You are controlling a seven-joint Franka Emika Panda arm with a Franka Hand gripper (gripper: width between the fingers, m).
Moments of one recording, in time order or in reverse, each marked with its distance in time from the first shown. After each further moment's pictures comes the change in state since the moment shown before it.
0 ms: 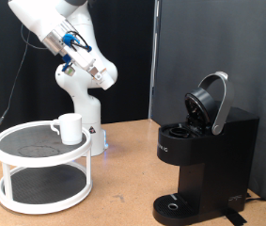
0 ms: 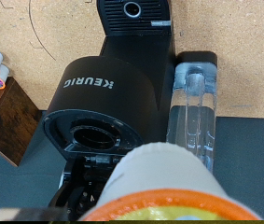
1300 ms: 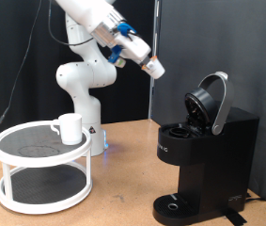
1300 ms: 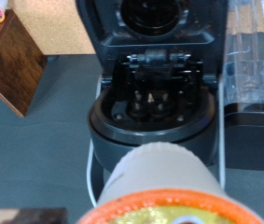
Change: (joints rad) arm 0.136 0.169 0.161 0.169 0.209 0.080 0.166
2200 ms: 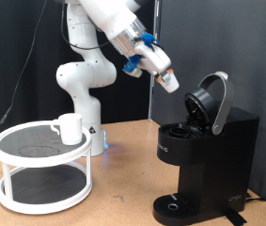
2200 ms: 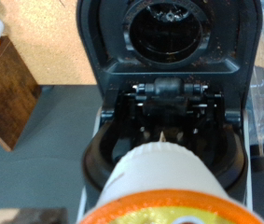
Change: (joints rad) arm 0.007 0.064 0.101 -0.016 -0.055 0.126 0.030
